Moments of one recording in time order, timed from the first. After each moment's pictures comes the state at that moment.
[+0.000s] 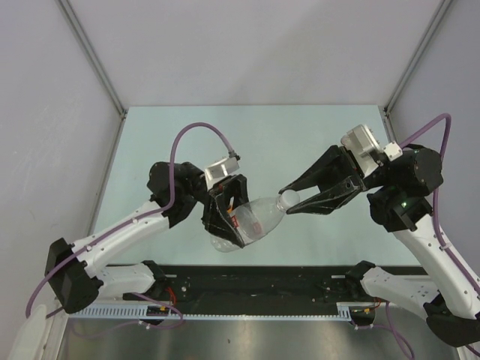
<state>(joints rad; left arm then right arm) -0.80 1.16 0.95 0.89 1.42 -1.06 0.64 0.94 1.28 0.33 -1.22 0.50</state>
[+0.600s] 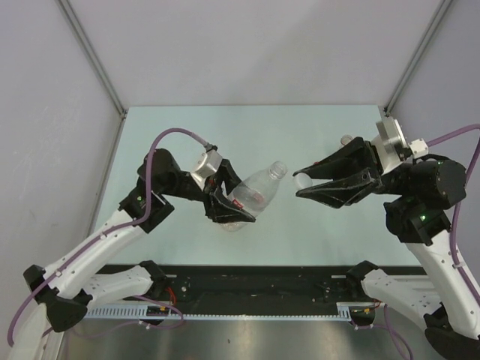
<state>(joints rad) -0.76 1.00 1.05 0.11 1.08 -0.30 0.54 0.87 1.28 0.26 -1.07 0.52</state>
